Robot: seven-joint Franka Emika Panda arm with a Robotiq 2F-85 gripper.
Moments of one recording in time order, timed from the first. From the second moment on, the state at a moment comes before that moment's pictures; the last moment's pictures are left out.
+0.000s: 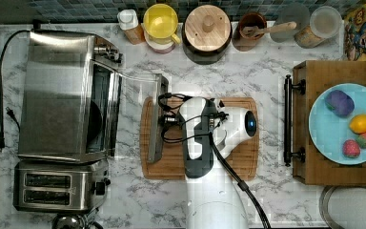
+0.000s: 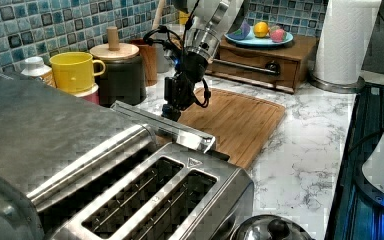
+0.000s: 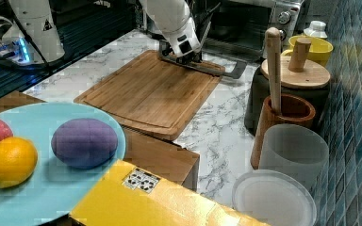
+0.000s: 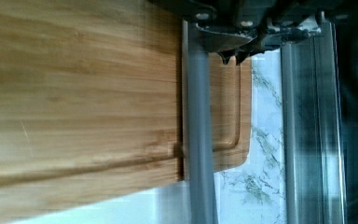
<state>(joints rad) -0.03 0.35 -0.03 -2.26 1.10 0.67 -1.64</state>
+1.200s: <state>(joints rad) -0.05 0.35 -0.02 -2.25 1.10 0.63 -1.62</state>
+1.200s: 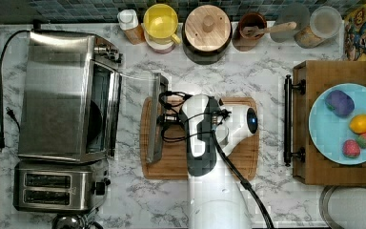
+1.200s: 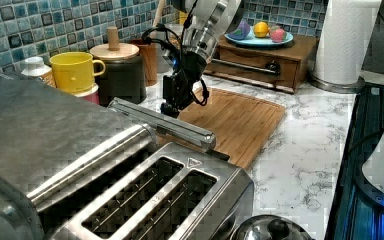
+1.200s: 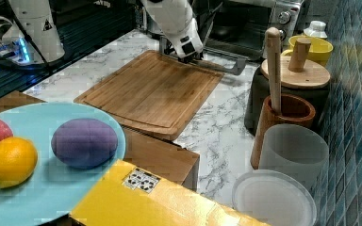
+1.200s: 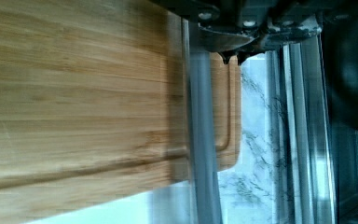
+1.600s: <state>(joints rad) -0.01 0.22 0.03 -2.27 0.96 0.68 -1.45</state>
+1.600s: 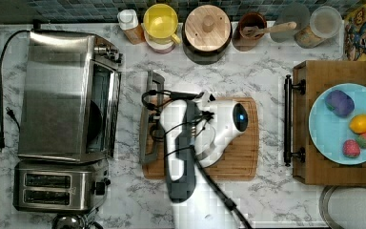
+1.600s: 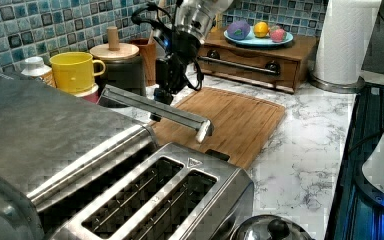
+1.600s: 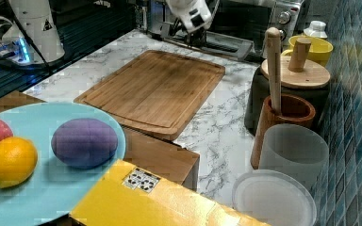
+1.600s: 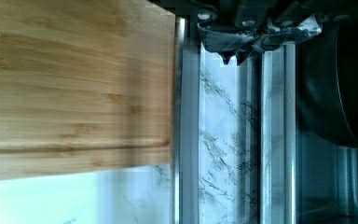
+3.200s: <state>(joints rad) 0.28 0.06 0.32 -2.07 -0.28 0.56 -0.14</state>
